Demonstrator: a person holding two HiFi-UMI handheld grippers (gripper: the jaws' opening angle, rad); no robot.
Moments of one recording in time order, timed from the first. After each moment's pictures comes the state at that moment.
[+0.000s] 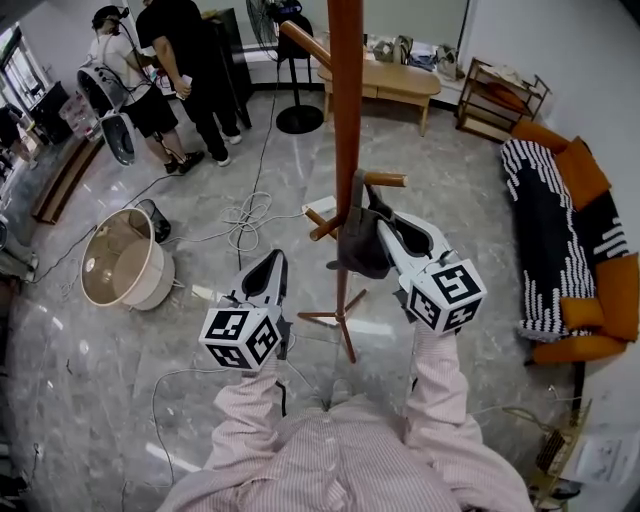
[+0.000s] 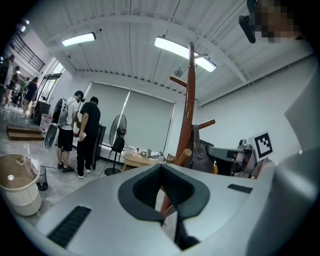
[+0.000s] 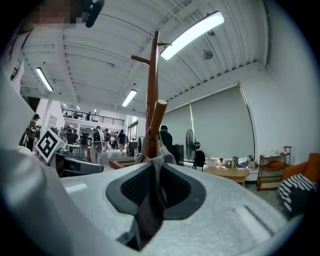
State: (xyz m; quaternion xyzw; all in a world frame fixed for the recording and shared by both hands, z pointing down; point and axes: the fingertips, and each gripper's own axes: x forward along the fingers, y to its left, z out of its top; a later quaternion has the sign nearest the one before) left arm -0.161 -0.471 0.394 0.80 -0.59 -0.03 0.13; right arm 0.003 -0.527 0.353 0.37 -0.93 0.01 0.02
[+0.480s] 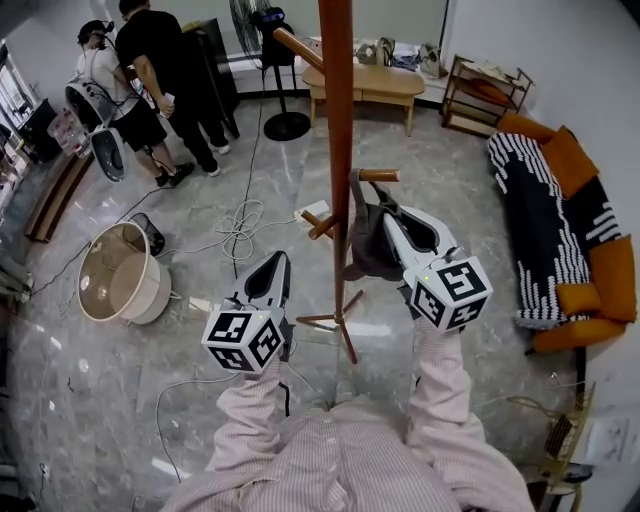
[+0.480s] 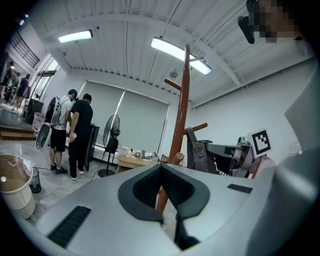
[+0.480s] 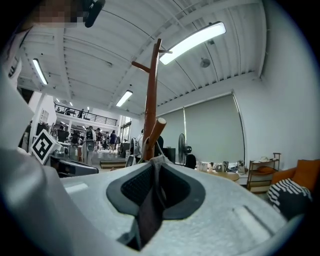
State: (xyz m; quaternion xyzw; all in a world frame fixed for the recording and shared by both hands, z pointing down) left arm -0.152 -0.464 0.384 0.82 -0.56 -0.03 0.12; right arm 0.019 -0.515 0.331 0.41 -0.91 -0.01 0.01
